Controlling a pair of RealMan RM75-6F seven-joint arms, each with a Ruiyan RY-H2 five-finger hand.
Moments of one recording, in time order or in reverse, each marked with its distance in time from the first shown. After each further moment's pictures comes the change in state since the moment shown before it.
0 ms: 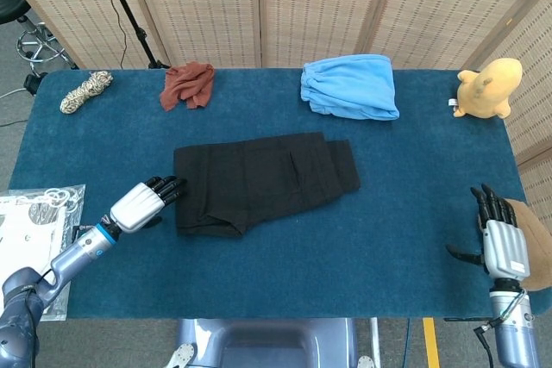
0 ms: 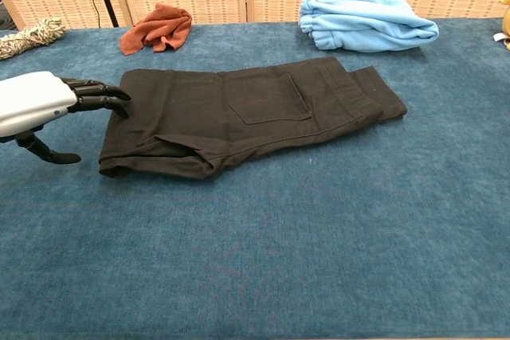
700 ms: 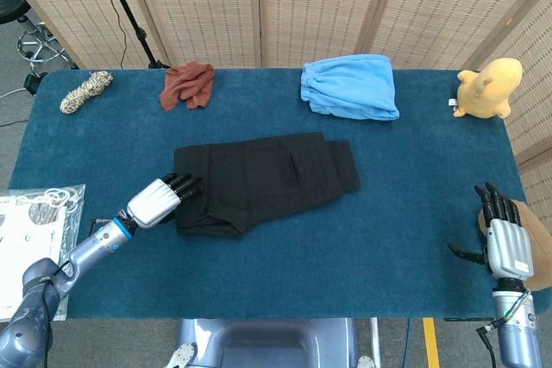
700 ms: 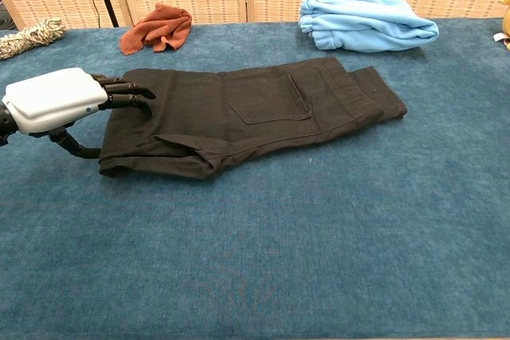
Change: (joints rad) left arm -0.060 -0.040 -0.010 -0.002 0.002 -0.040 0.040; right arm -0.003 0.013 0.006 -0.013 -0.002 0.007 0.011
